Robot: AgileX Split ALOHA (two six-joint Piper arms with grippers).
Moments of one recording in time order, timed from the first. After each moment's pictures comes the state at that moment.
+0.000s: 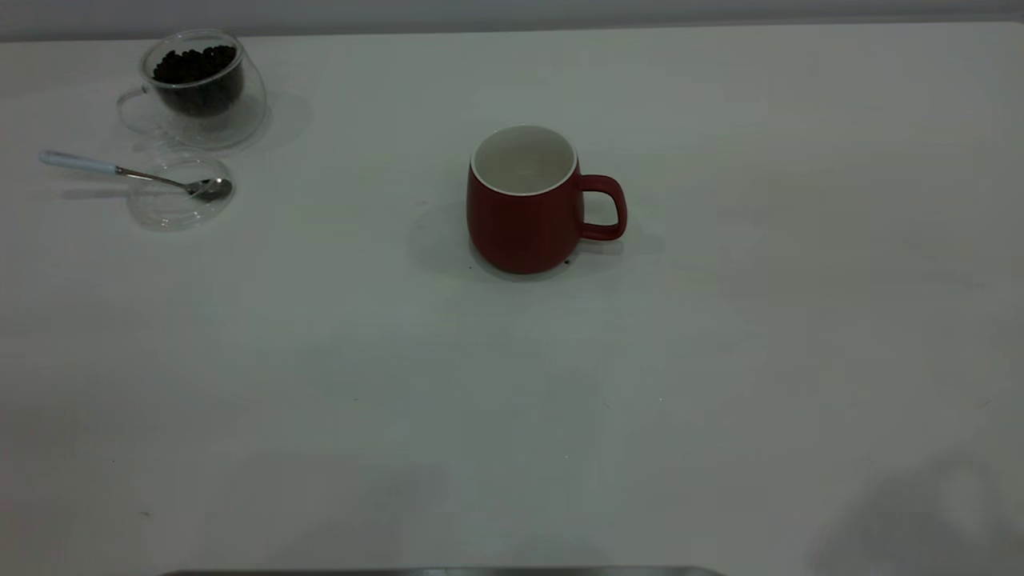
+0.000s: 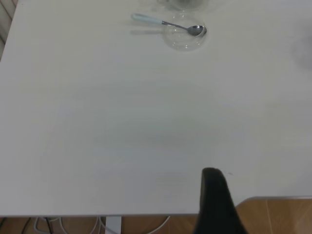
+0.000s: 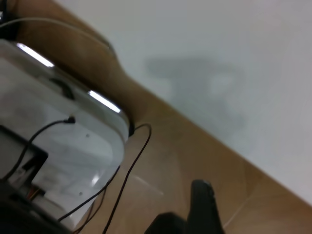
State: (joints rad) left arm -0.01 -0.02 -0.49 0.01 1.14 -0.01; right arm 0.55 0.96 -0.79 -0.01 1.23 -0.08
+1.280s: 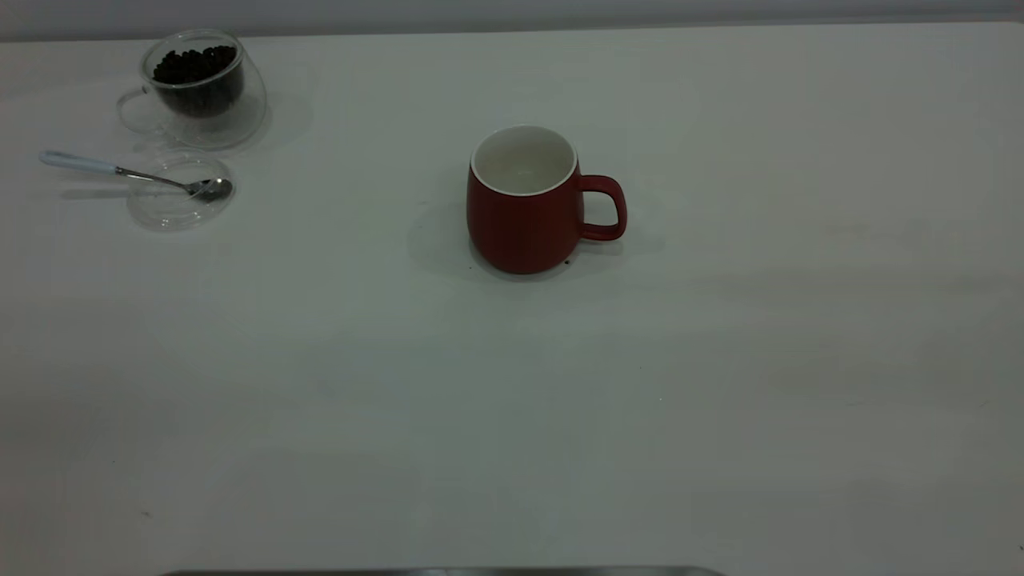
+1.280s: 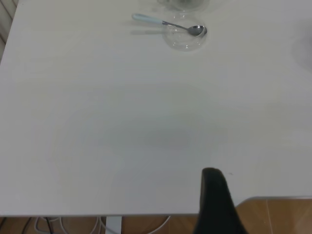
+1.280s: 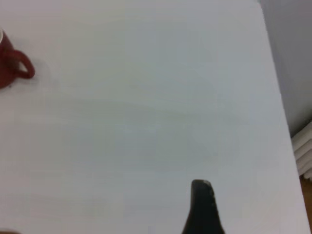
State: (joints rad) left arm -0.01 -0.02 -0.49 0.02 1.14 -0.01; right arm -0.04 -0.01 -0.48 0.02 1.12 -0.11
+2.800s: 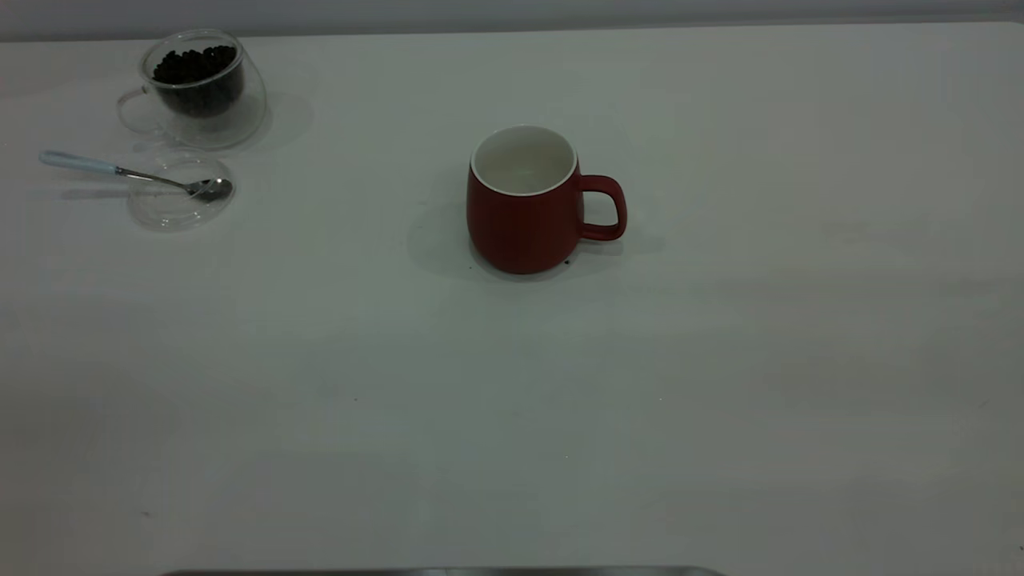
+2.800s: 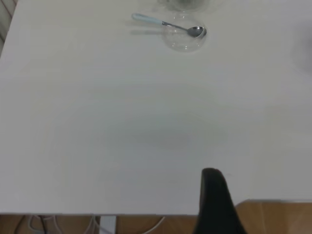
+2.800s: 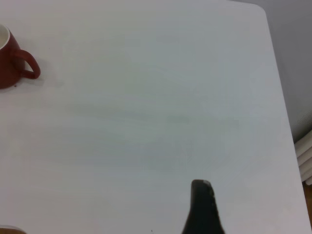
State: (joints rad) left arm -0.01 -0.01 -0.50 0.02 1.13 -0.05; right arm -0.04 -0.02 -0.48 0.04 1.13 -0.14
